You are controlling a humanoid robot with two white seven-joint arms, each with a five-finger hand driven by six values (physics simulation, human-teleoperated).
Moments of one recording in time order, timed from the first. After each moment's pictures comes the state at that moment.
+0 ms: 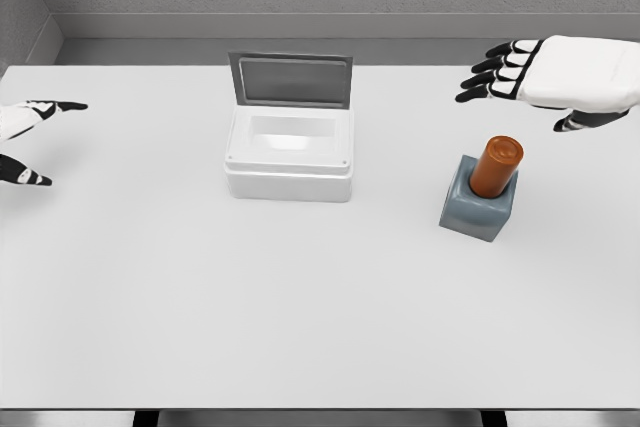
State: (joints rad) left arm -0.61 0.94 -0.64 -1.00 -0.10 -0.61 -0.30; right arm -0.84 -1.08 0.64 -1.69 0.24 -0.61 0.61
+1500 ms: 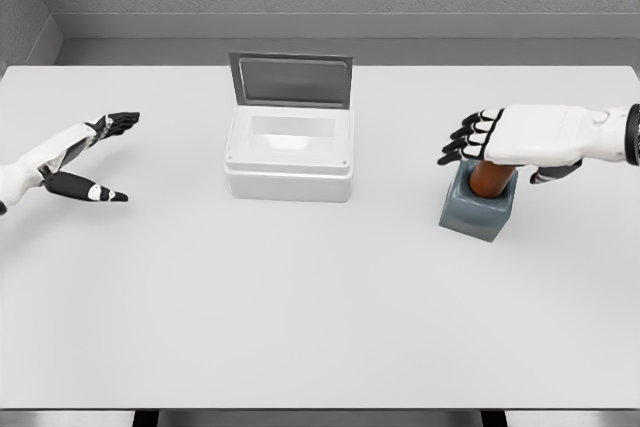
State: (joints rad) left arm -0.69 0.93 -1.13 -1.04 0.62 -0.61 -0.23; right arm -0.82 -1.02 0.81 -1.63 0.35 -0.61 0.61
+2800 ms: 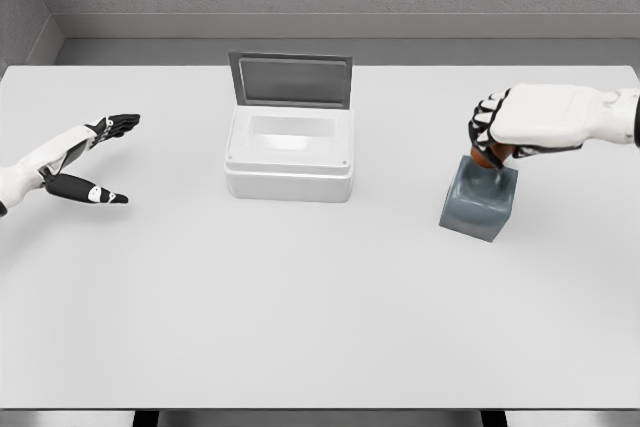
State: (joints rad) left arm -0.69 0.93 -1.13 -1.04 0.62 -0.61 -0.23; right arm -0.83 -1.00 0.75 -1.61 0.35 -0.61 0.61
